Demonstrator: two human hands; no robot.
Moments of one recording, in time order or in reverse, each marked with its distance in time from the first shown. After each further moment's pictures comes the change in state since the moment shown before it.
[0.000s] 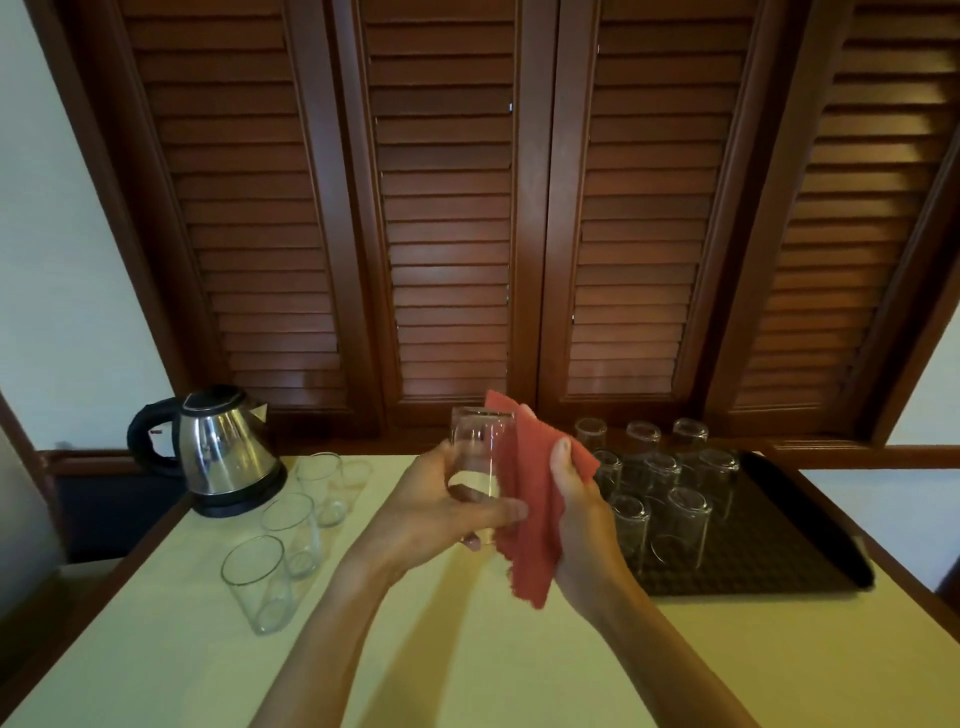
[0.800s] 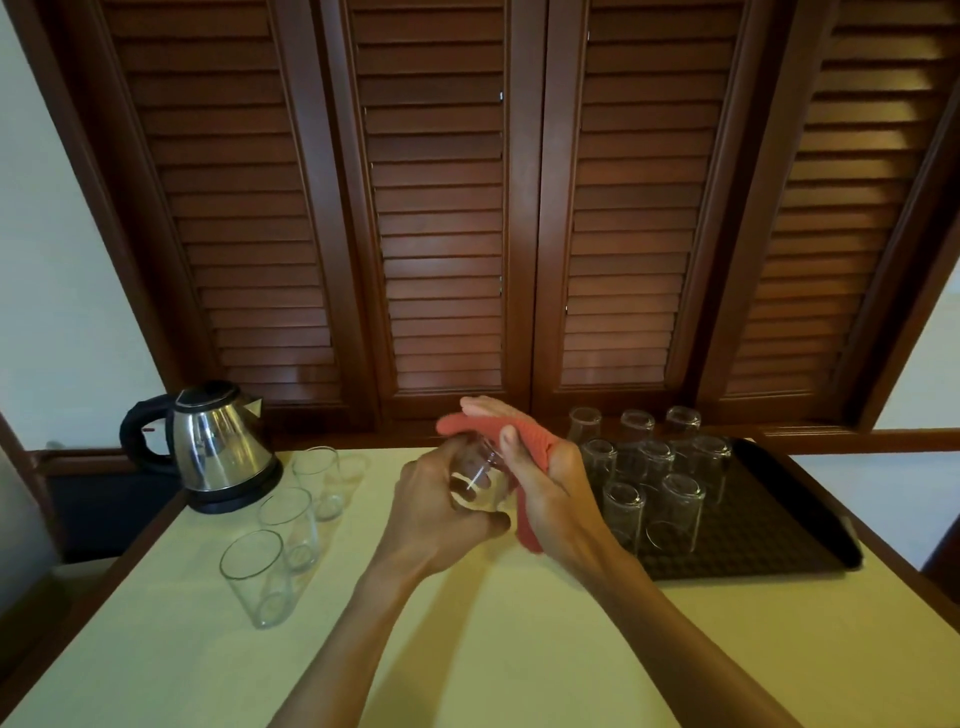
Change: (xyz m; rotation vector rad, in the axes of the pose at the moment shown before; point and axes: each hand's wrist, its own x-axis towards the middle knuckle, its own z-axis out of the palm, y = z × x) left_hand -0.003 -0.015 0.012 0.304 0.224 0.171; right_hand 0.013 0.000 0.004 -0.414 -0.149 -0.326
